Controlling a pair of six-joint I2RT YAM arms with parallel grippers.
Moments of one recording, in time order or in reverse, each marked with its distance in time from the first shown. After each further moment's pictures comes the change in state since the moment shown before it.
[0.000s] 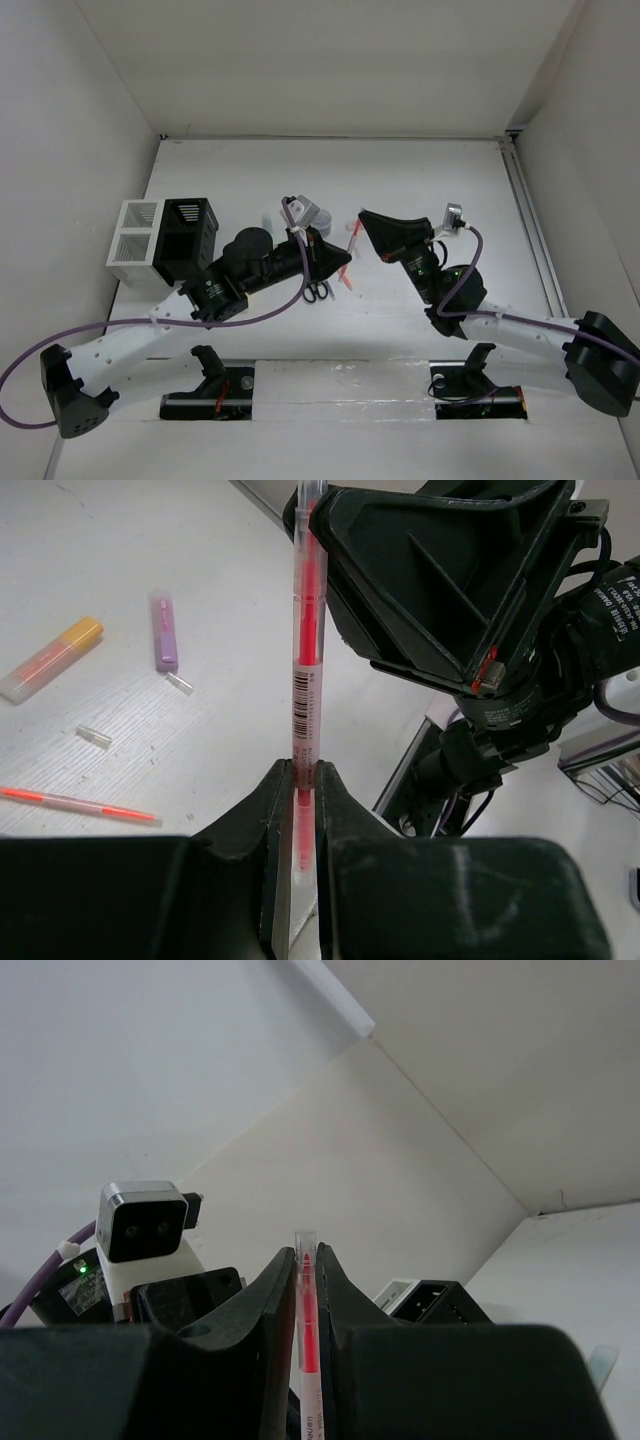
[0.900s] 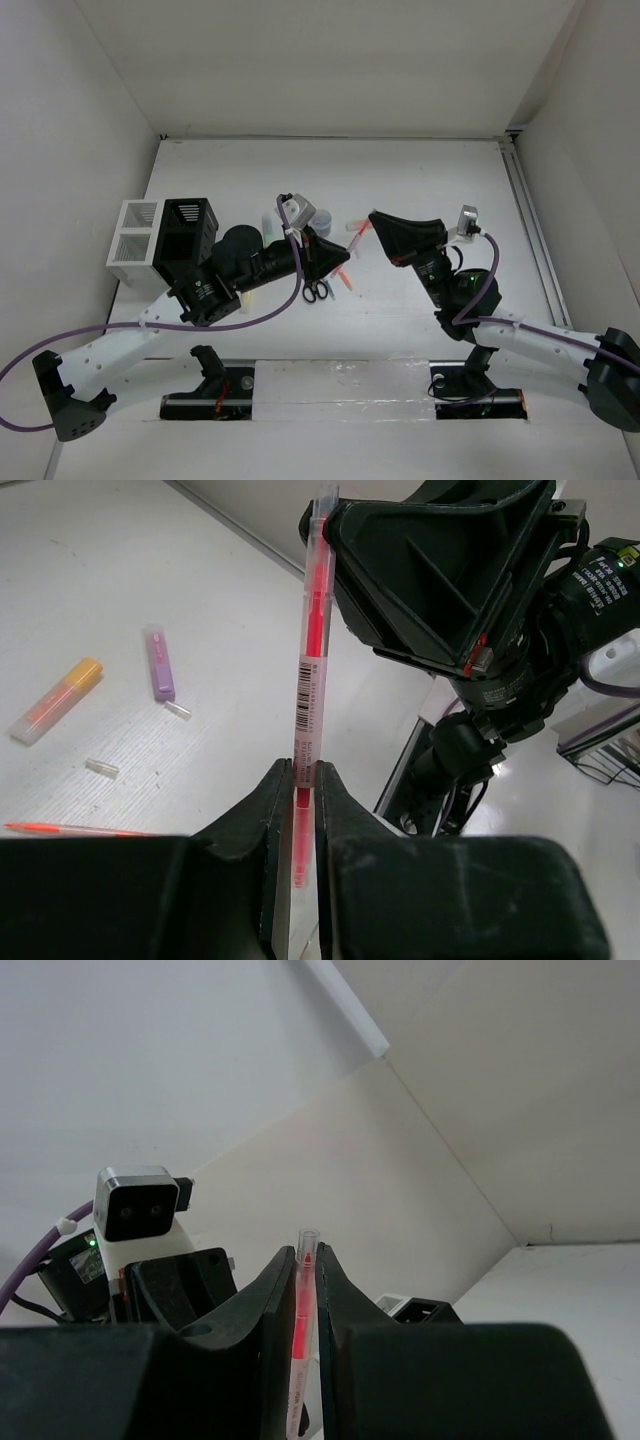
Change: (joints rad) left arm -0.002 -0.030 0.056 -0.038 0.044 0.077; right arm 0.000 -0.128 -0.006 -0.071 -0.032 -0.101
